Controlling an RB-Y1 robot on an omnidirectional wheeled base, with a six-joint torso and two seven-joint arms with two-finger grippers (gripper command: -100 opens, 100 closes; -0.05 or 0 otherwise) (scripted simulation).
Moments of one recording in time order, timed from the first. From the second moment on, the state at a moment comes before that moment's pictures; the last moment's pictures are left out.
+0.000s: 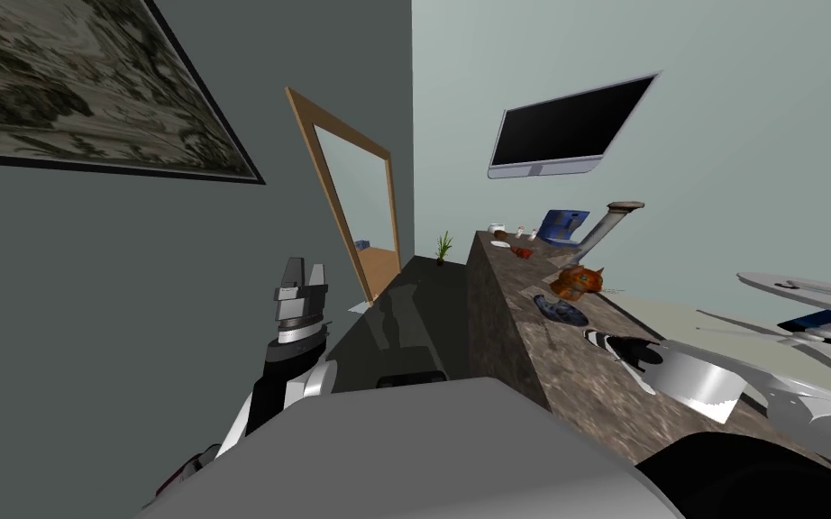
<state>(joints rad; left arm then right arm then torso) 0.52 -0.02 -0.07 -2.39 -0.10 -0.51 -0.17 0.71 -1.40 -0.04 -1.43 -0.25 0.43 0.31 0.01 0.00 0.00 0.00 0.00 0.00</state>
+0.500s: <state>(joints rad) 0.52 -0.02 -0.07 -2.40 -0.10 -0.51 -0.17 0.80 -1.50 -0.11 -1.44 -0.30 0.51 0.32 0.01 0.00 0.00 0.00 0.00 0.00</state>
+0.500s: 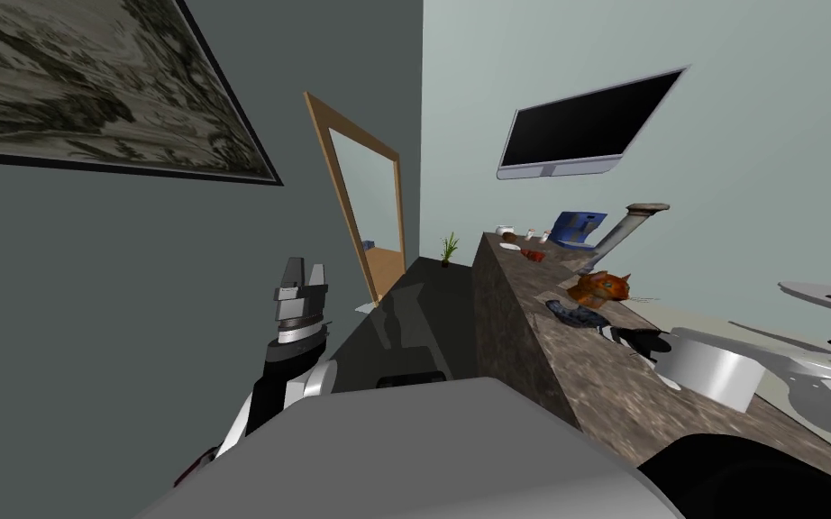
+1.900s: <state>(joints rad) 0.52 -0.02 -0.07 -2.39 -0.10 -0.51 -0.17 0.73 -1.61 -0.03 -1.62 -0.43 0.50 0.26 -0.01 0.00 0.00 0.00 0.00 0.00</state>
